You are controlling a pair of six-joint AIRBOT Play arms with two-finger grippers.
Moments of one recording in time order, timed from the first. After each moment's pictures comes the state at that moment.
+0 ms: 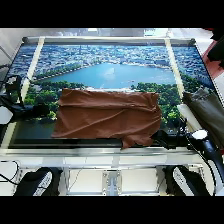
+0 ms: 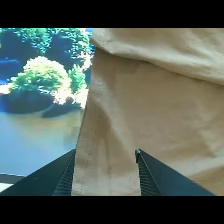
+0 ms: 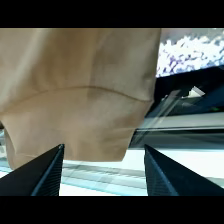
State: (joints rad) left arm 0.04 -0.73 0.84 1.55 -1.12 -1.66; right arm -0.35 -0.80 0.27 -0.89 1.13 1.34
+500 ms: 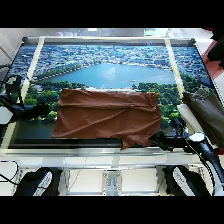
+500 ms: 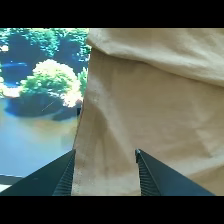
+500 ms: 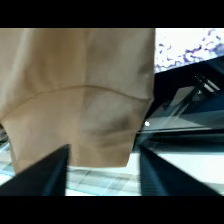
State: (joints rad) left arm 0.04 -0.73 0.84 1.54 -1.12 -1.66; right arm -0.35 -0.82 0.21 -0.80 1.06 1.31
